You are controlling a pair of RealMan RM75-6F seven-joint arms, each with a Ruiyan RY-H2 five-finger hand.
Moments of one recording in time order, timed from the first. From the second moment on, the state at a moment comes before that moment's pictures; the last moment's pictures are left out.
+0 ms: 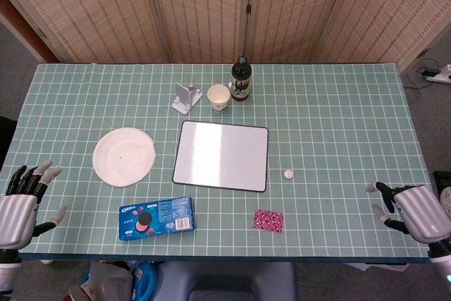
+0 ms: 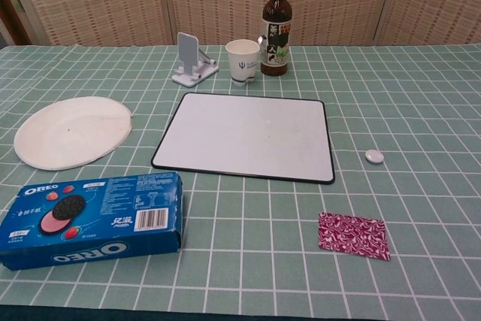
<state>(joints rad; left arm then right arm) -0.11 -1.01 -0.06 -1.88 1.51 1.51 0.19 0.16 -0.94 -0.01 -1.60 -1.76 1.45 0.16</state>
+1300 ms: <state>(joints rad) -0.09 -1.01 -0.05 -1.88 1.53 1.53 0.20 0.54 -1.18 -0.13 -1.69 -1.88 0.88 0.02</state>
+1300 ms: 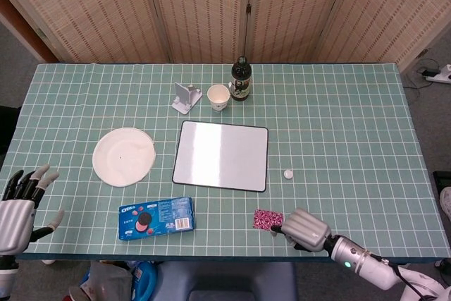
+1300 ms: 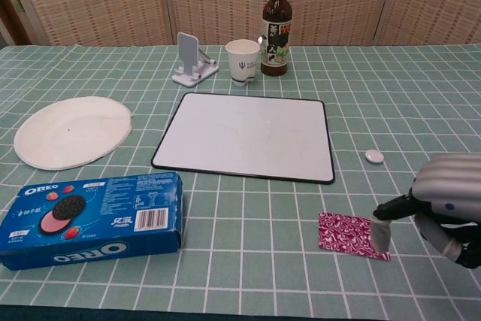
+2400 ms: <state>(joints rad) -0.09 -1.02 -0.05 -1.86 1.52 1.51 0.20 0.60 -1.27 -0.14 -1.55 -1.72 0.81 -0.01</state>
